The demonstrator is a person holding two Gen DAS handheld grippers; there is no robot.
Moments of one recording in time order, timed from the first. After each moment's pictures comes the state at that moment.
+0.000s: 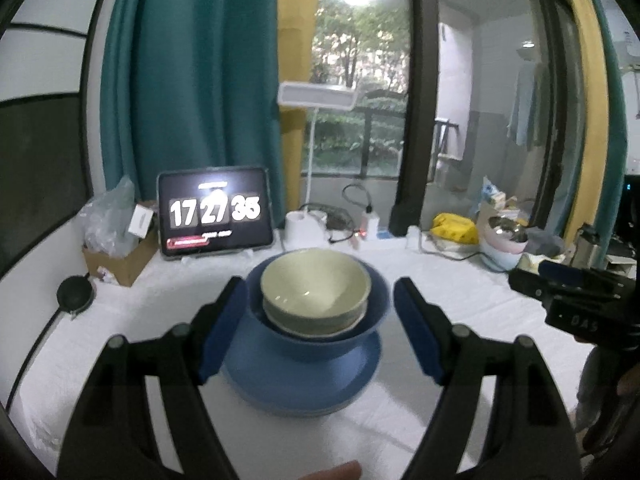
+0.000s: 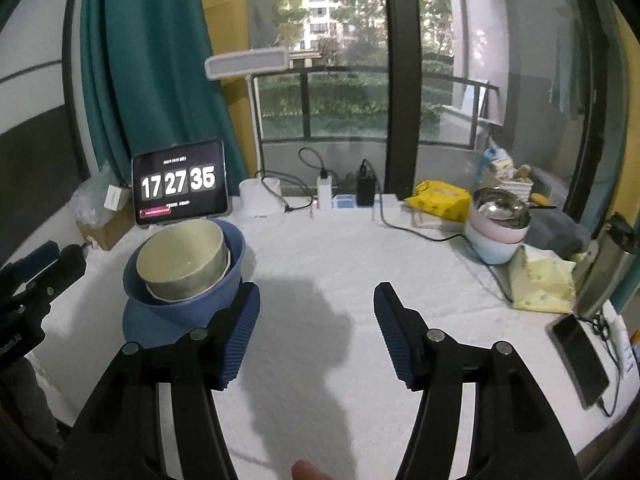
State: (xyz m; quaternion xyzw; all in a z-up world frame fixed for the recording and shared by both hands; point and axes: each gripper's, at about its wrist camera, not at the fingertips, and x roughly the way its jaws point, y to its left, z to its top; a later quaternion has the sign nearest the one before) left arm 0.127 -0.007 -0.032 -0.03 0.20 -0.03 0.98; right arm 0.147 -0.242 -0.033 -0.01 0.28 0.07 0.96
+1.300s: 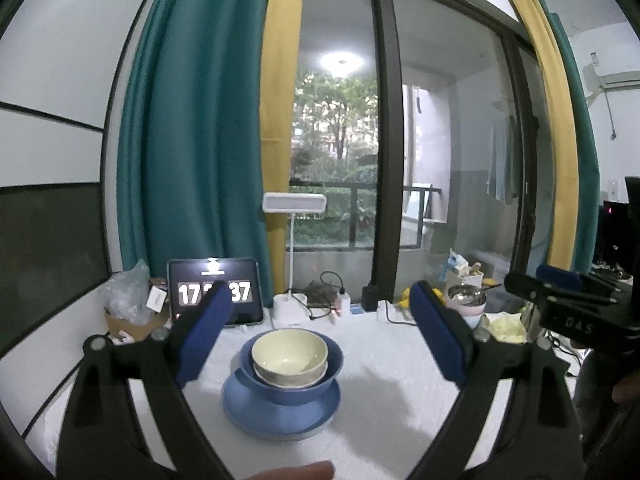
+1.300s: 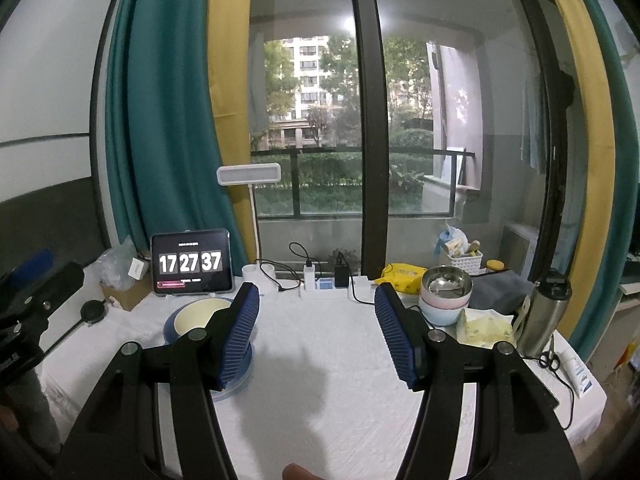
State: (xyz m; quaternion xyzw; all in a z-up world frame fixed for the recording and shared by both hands) left arm 0.030 -0.028 0.050 -0.02 0.06 -0.04 1.00; right arm 0.047 -0.270 0.054 0.00 0.15 0.06 0.99
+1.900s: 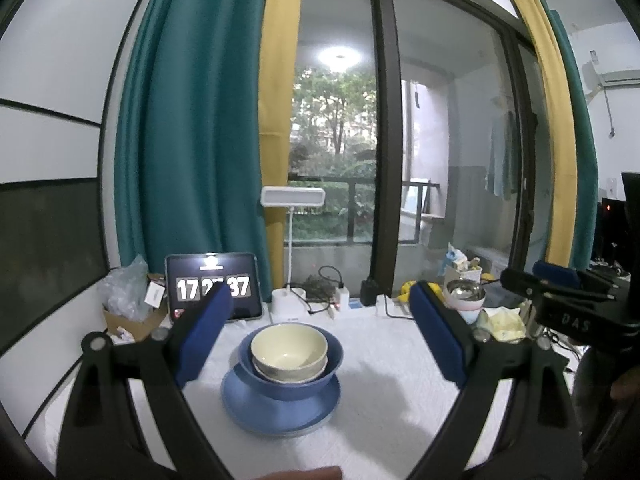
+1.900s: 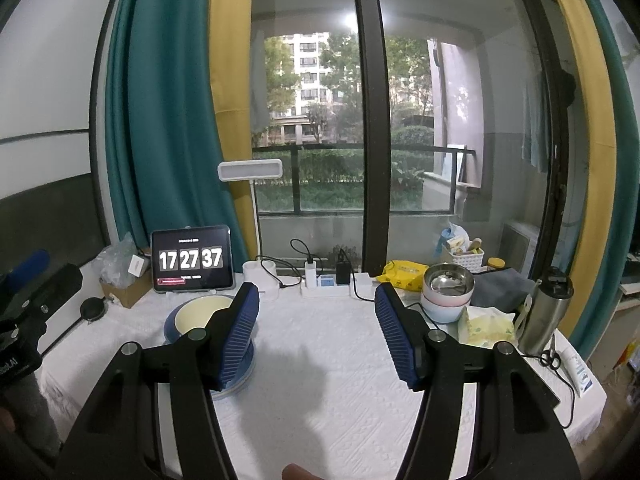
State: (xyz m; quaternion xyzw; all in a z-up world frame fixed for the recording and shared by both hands) left arm 0.032 -0.026 0.048 -0.02 0.07 -0.05 1.00; right arm 0.045 -0.267 0.056 0.00 0.15 0.06 0.99
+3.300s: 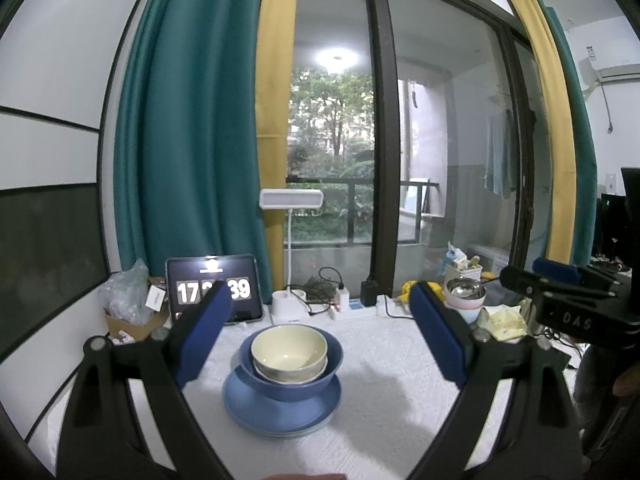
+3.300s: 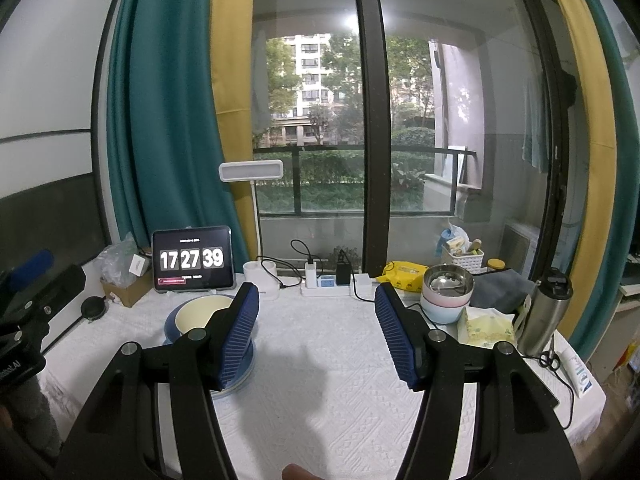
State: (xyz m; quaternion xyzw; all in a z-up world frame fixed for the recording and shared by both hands) left arm 0.032 -0.024 0.049 -0.02 0.08 -0.05 1.00; right arm 0.045 -0.266 0.055 0.00 0.15 0.06 0.99
